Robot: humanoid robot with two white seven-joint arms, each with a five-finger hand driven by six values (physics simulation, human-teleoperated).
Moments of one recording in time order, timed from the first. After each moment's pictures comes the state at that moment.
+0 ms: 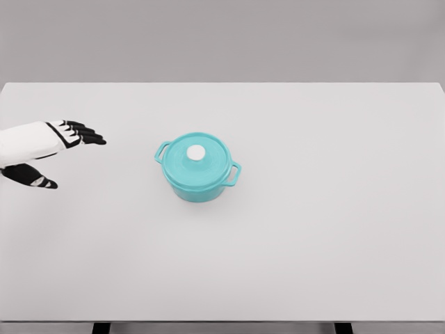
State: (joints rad) left arm -0.28 0.99 -0.23 -1.61 -0.16 -0.61 -0.61; right arm 0.06 0.00 0.51 -0.09 0.16 -0.05 0.31
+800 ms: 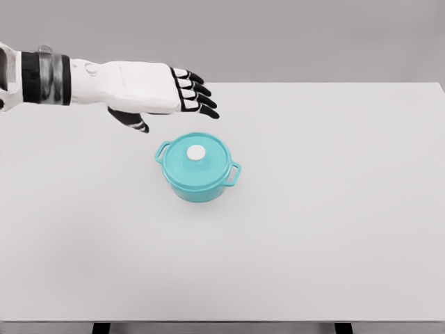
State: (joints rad) left arm -1.14 0.80 -0.99 -1.67 -0.21 -0.53 -0.61; right arm 0.06 0.00 0.51 -0.09 0.16 -0.04 0.31
